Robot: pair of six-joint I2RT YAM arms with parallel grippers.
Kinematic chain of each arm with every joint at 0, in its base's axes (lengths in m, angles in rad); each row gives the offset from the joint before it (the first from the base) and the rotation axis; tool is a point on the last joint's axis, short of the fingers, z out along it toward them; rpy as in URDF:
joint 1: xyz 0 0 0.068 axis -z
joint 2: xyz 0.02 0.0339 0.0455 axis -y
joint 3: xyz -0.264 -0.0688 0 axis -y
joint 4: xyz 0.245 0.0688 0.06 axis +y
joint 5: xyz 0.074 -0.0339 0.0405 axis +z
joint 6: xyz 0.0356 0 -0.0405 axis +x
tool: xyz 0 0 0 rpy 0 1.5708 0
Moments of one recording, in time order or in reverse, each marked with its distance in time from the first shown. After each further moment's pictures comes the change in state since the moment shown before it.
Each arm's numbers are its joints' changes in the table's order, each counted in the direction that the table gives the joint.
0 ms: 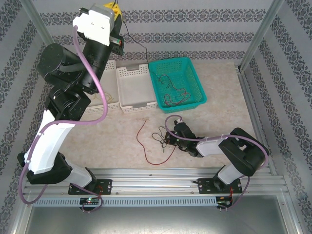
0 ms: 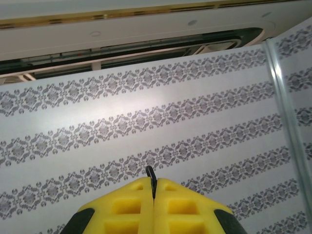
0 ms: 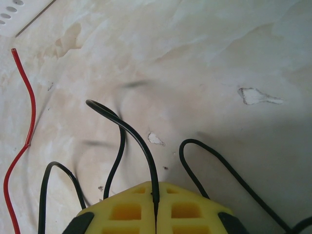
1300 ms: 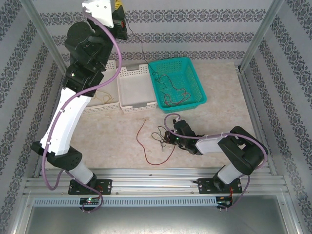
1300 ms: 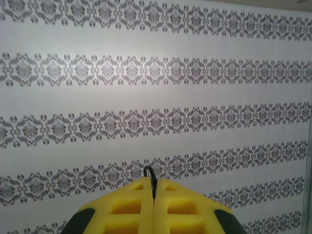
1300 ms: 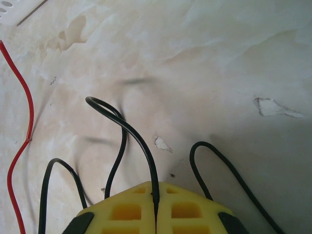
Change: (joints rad) left arm -0.283 -0.162 -0.002 0.000 -0.155 -0.375; right arm 0.027 -0.022 0.032 0.026 0.063 -0.053
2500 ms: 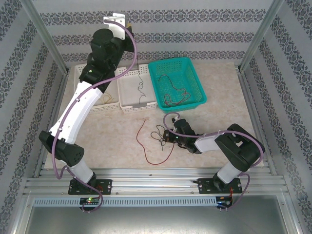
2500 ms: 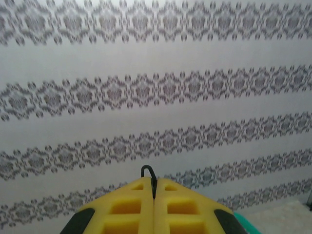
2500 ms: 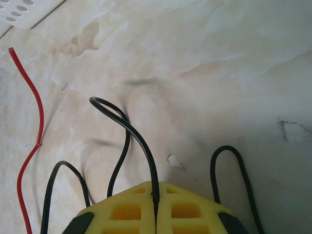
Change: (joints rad) left arm -0.077 -0.037 -0.271 -0.025 -0.023 -0.083; right arm 0.019 -0.040 0.011 -0.068 0.048 -0.018
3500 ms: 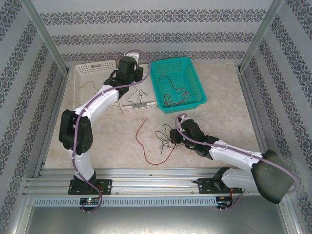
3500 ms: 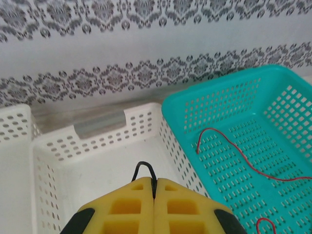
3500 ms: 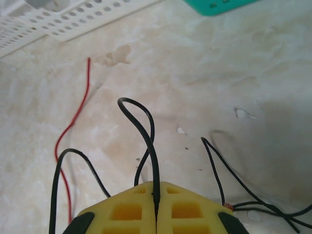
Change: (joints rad) left arm -0.035 -0.188 -0.368 -0.027 -0.051 -0.160; right arm -0.042 0.470 0.004 0.440 -0.116 -0.085
